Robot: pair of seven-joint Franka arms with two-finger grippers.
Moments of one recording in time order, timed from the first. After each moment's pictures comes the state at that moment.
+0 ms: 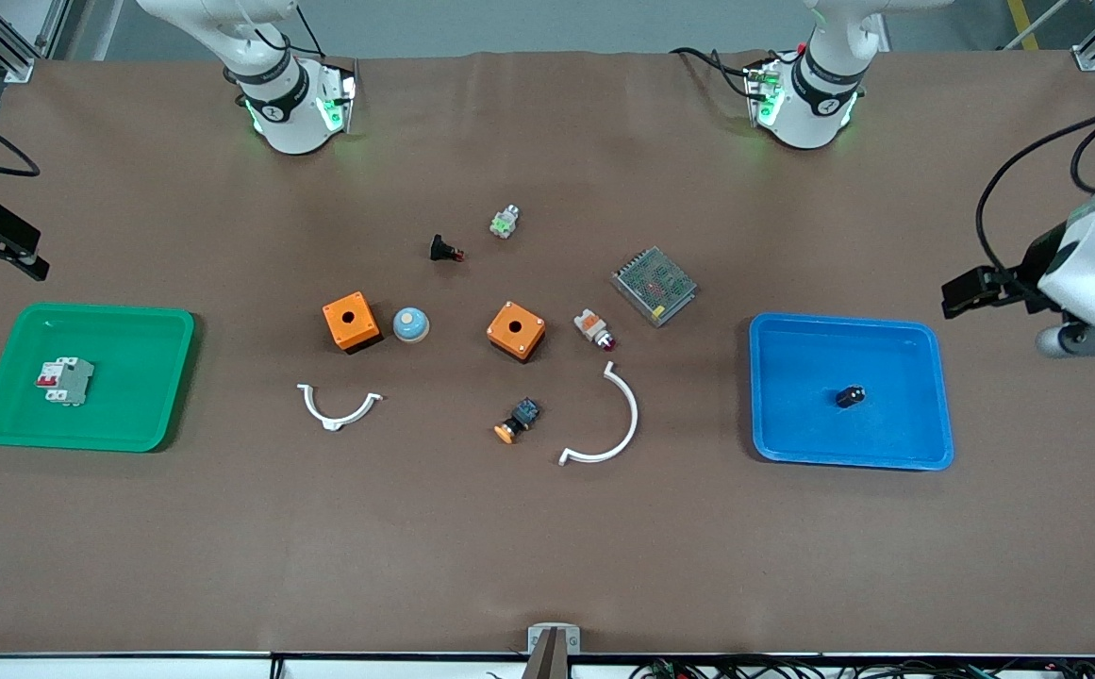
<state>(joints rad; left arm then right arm) 0.01 0.19 -0.09 -1.49 0.05 1.62 -0.12 -0.04 -0.01 -0.03 -1.55 0.00 1.67 -0.15</state>
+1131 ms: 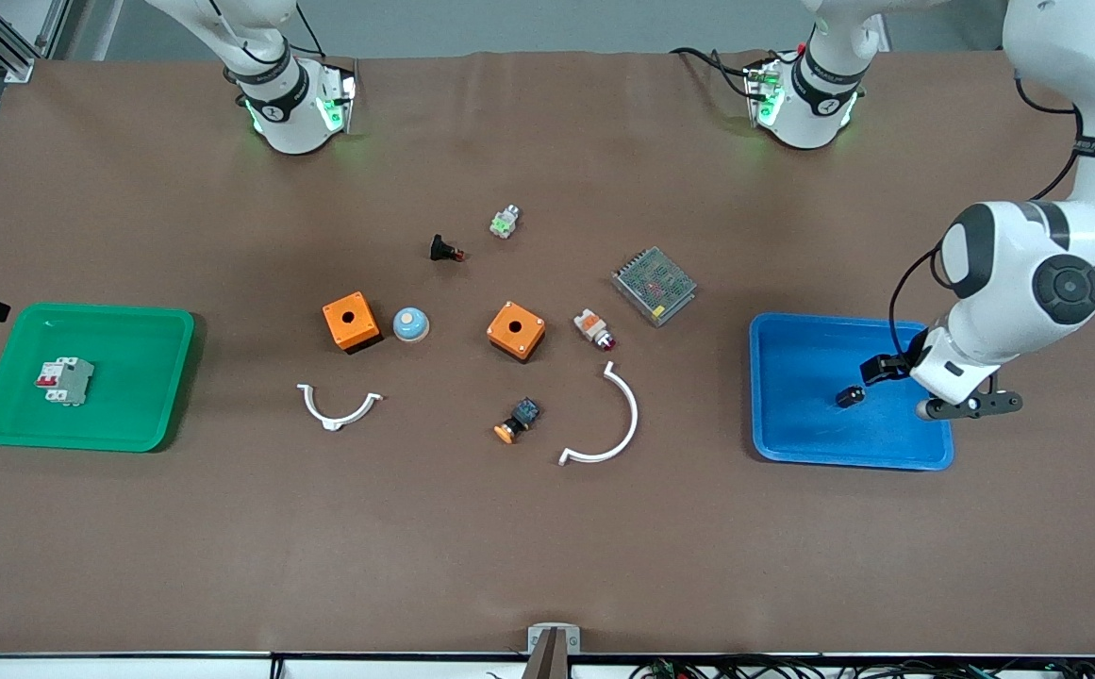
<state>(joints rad) 0.09 0.33 -0.09 -2.02 0.05 2.35 -0.12 -0.24 0.18 -0.04 -1.55 0.00 1.67 -0.14</state>
